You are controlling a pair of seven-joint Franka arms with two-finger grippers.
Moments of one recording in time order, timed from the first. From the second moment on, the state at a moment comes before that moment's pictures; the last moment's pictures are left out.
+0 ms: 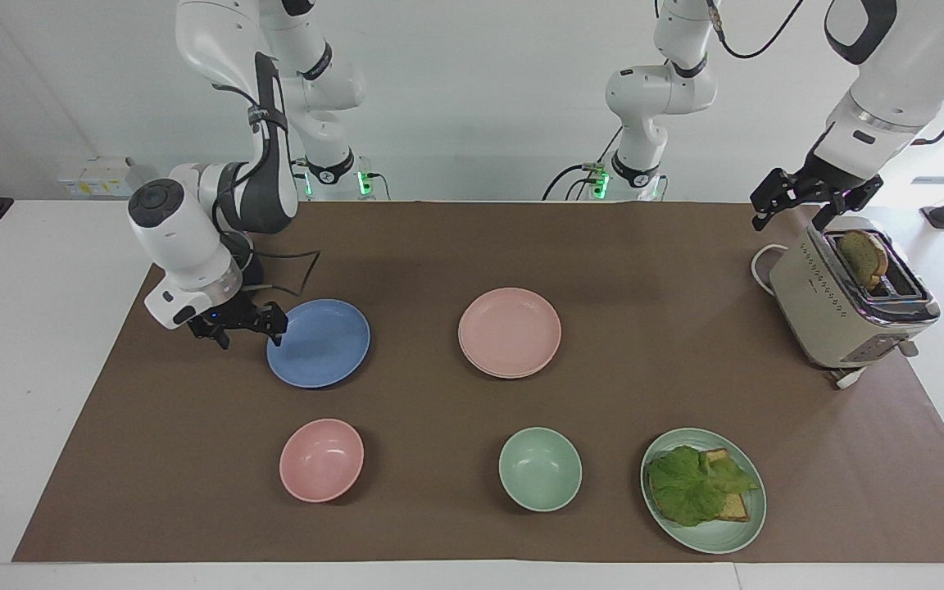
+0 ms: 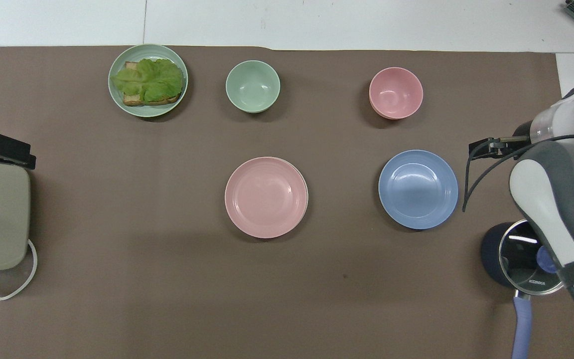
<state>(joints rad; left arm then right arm) 0.00 0.03 -0.04 -1.50 -0.02 1.50 0.01 0.00 0.24 -0.07 -1.96 0.07 2.22 -0.15</state>
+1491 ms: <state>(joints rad) 0.00 0.03 -0.04 -1.50 -0.02 1.50 0.01 -0.04 0.27 -0.07 -1.92 0.17 2.12 -0.24</state>
